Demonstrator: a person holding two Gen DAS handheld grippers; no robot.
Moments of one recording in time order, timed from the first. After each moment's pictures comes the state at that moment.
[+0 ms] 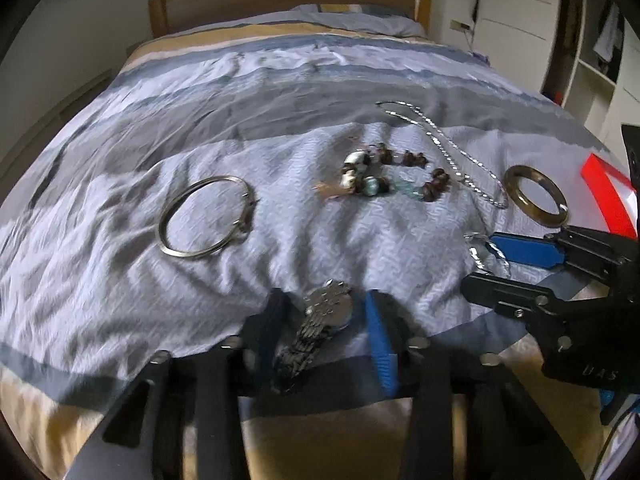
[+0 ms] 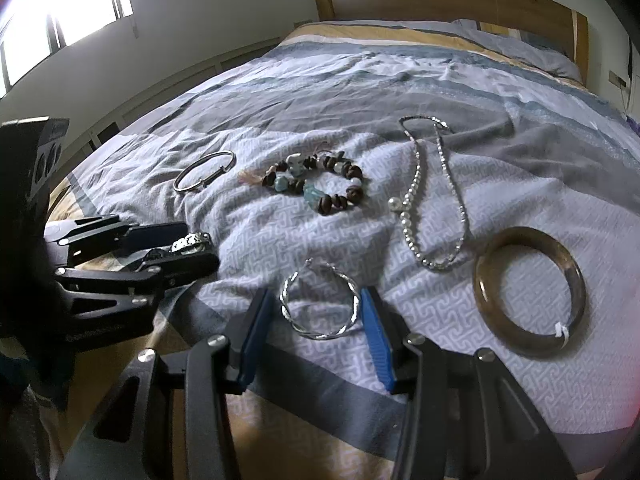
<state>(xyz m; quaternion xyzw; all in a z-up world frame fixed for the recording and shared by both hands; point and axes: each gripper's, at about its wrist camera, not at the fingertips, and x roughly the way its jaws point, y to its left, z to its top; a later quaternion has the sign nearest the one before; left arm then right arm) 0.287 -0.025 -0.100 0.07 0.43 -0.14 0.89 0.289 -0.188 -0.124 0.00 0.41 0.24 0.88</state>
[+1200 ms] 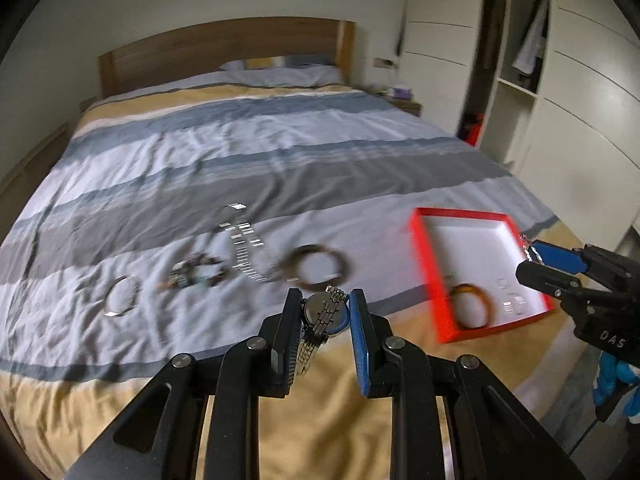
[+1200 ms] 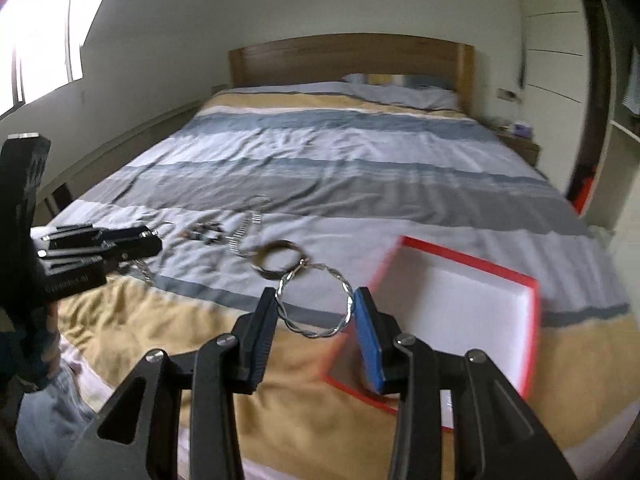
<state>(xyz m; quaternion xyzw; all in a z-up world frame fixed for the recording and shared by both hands) 0.174 -0.170 0.045 0.06 0.37 -0.25 0.90 0.116 -0.394 0.027 0.01 0.34 0.06 0.94</state>
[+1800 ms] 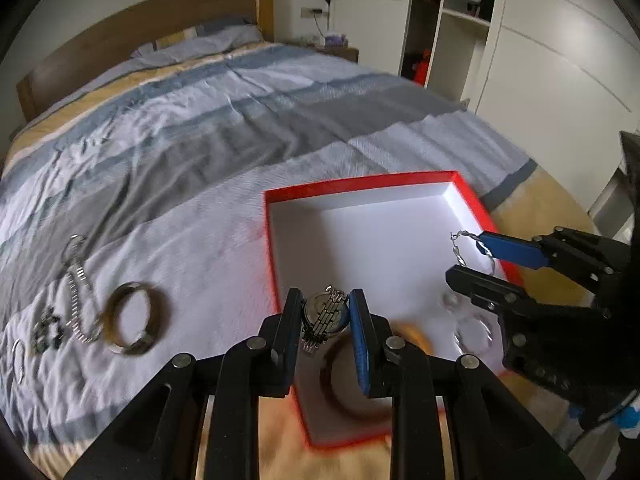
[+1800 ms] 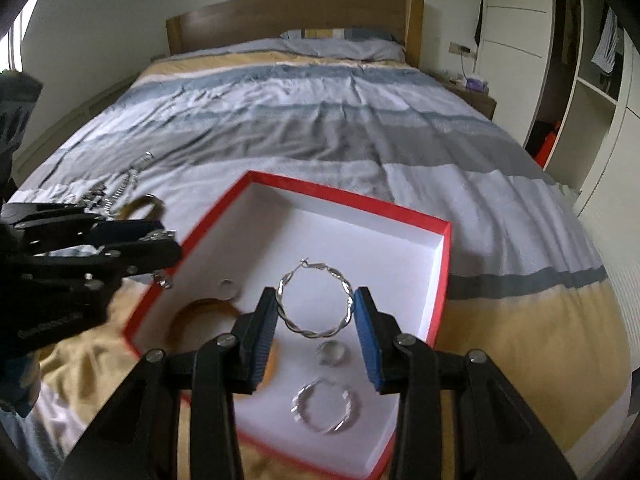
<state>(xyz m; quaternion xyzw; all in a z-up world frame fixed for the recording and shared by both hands) 0.222 -0.375 -0.032 0.14 0.42 -0.31 0.84 0.175 -0.512 -0.057 0.01 0.41 -0.01 0.91</state>
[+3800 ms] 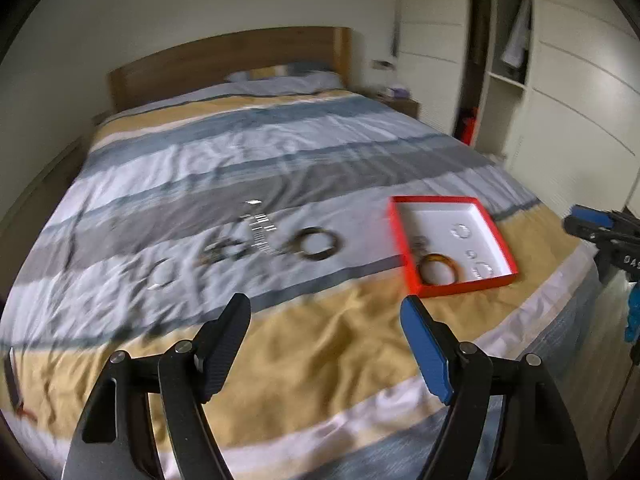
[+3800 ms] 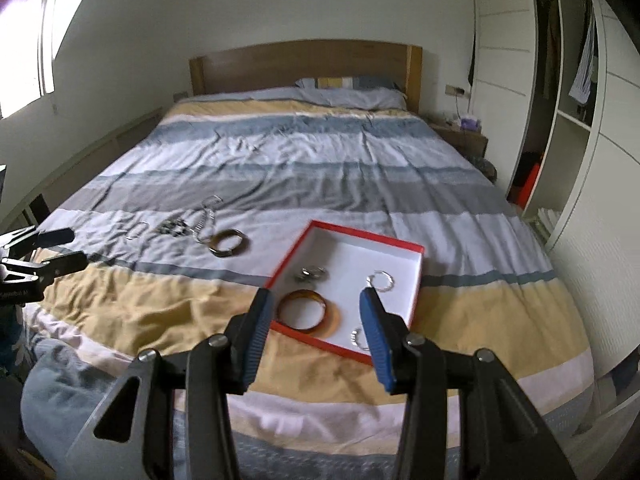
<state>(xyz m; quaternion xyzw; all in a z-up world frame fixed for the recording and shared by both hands) 0.074 -0.118 0.097 0.08 0.36 -0.21 0.91 0.012 -0.433 0.098 0.02 0.33 0.01 0.94</state>
